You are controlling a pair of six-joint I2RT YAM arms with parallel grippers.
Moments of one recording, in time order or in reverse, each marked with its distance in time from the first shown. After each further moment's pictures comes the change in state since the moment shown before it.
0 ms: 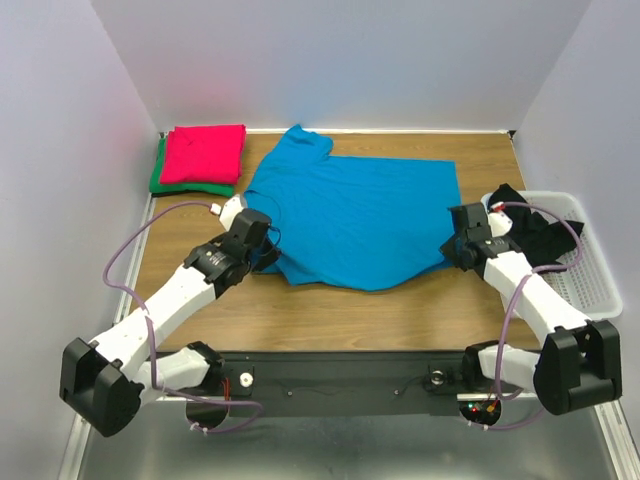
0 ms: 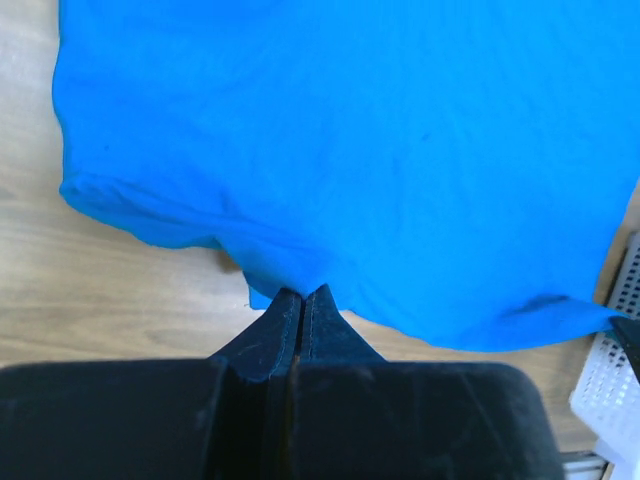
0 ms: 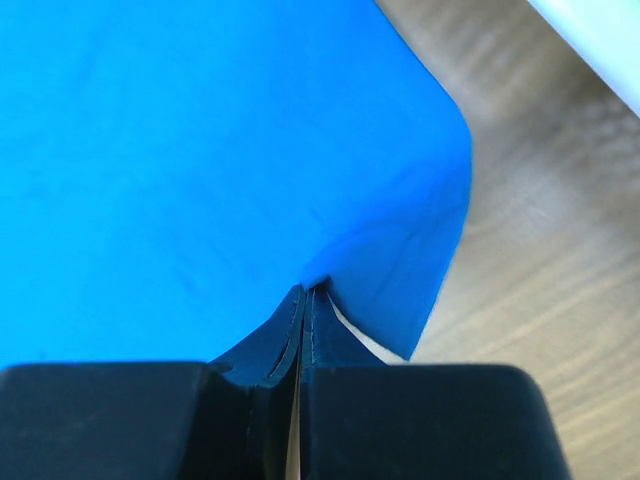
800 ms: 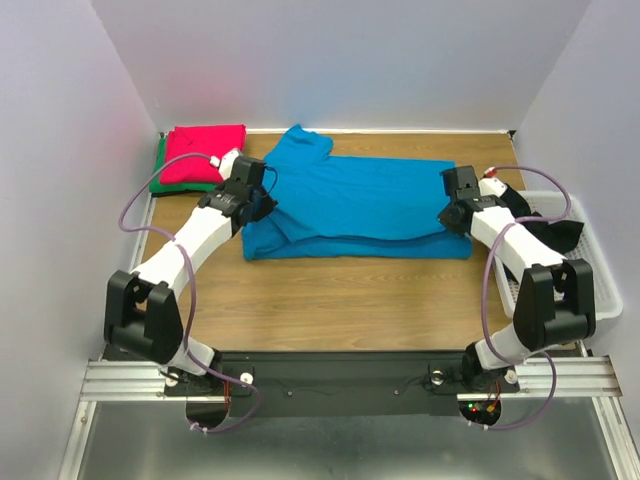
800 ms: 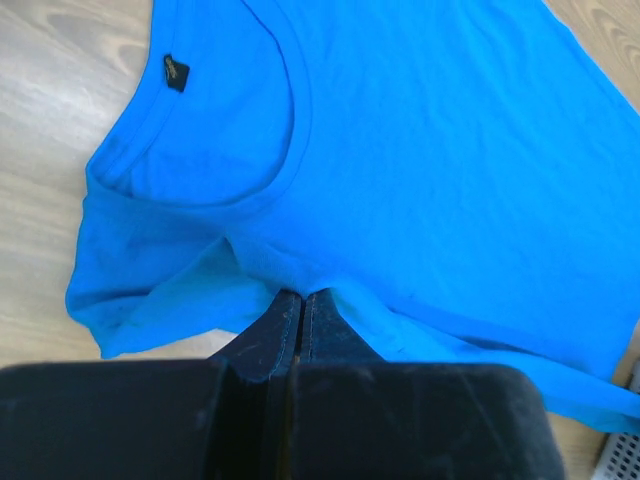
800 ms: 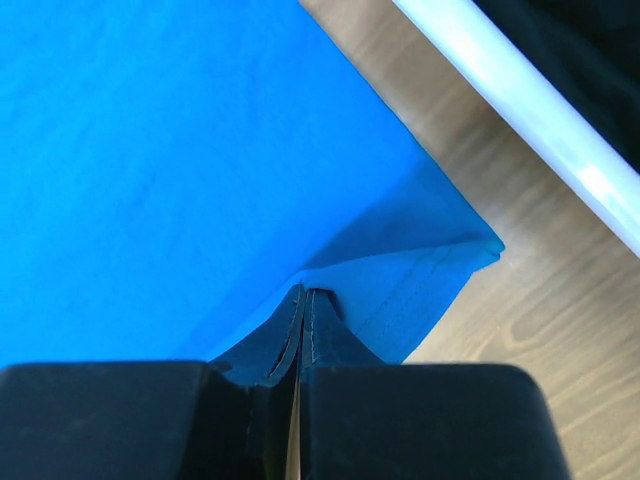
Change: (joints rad) left arm 0.229 0.396 0.326 0.093 0.046 0.172; right arm -0.036 0.339 0.315 0.006 0.105 -0.078
